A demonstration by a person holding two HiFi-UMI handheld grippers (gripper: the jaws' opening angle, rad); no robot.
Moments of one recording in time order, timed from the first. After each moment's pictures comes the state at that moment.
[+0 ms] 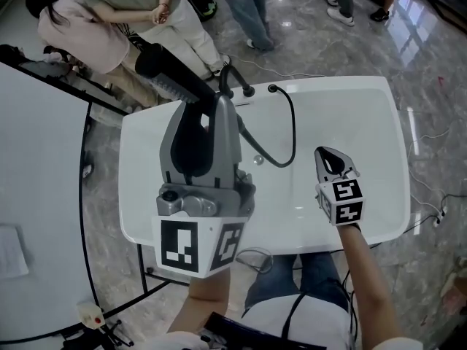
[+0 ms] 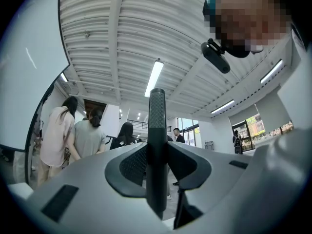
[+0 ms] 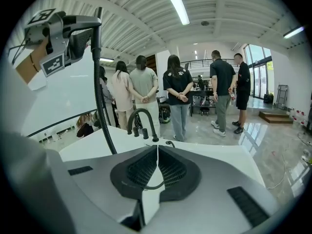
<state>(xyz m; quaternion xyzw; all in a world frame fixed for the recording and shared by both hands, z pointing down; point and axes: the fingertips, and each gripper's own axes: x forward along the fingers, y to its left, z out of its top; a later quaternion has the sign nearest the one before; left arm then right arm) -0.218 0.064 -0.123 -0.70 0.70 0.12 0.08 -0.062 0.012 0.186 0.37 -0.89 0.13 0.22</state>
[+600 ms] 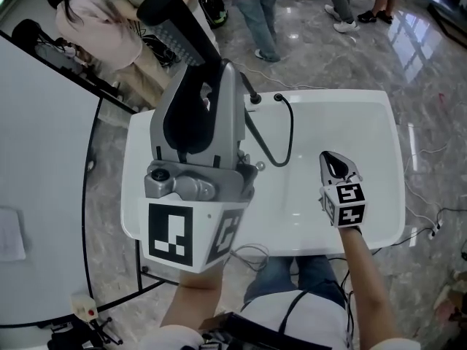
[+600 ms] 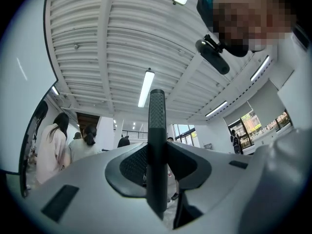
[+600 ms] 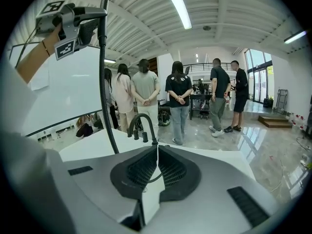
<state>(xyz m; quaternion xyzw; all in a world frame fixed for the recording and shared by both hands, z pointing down) -0.212 0.073 -0.201 -0.71 0.68 0.12 0.15 -0.056 0.017 0.158 0.37 -0.90 0.11 0.21</state>
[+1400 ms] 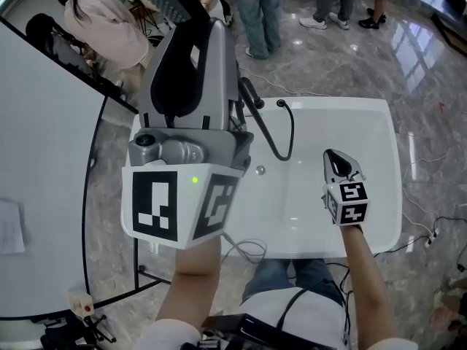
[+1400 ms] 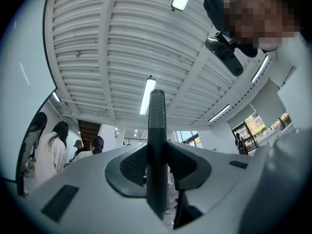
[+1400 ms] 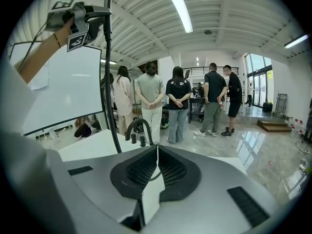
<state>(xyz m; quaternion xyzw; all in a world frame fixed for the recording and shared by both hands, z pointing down) -0.224 0.062 -0.255 -0.69 0.69 0.14 0.18 -0.052 0.002 0.135 0.38 -0.90 0.09 0.21</state>
